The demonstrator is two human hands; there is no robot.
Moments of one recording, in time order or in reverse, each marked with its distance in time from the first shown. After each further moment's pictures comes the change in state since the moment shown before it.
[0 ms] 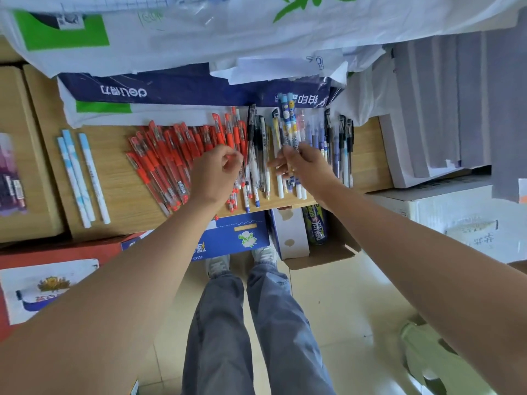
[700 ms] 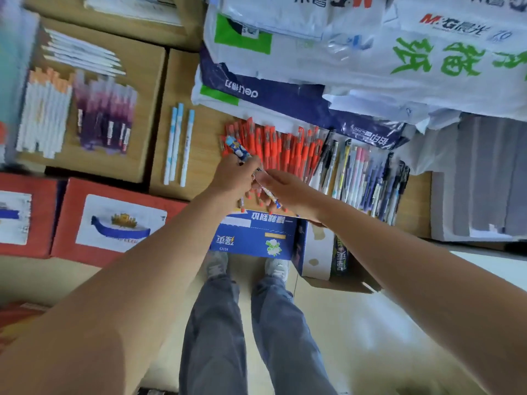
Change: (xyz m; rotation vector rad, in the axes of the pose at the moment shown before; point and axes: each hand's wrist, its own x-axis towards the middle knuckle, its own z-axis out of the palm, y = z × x) left_hand -0.051 -0.033 -0.084 -0.691 0.100 -0.432; right_hand -0.045 -0.061 0.131 -0.501 -0.543 -0.046
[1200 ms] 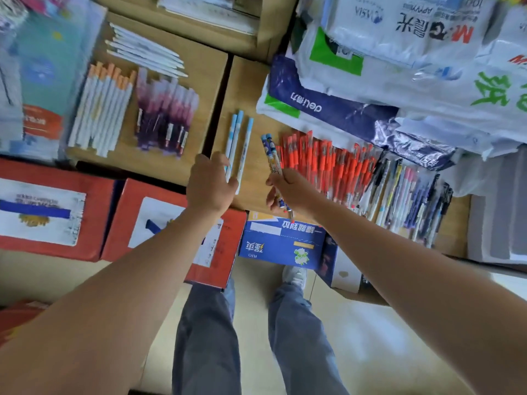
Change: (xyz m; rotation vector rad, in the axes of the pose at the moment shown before) left_hand 0.018 -0.041 -0.151 0.838 0.286 0.243; right_hand 0.080 -0.049 0.083 0.017 0.164 0.138
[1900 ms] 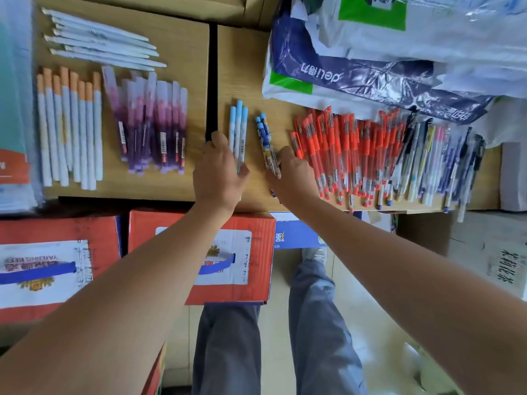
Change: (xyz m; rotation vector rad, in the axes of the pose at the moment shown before) left_hand 0.068 -0.034 0.019 0.038 0.005 0.217; right_hand 0.068 0.002 0.059 -0.440 0.487 0.047
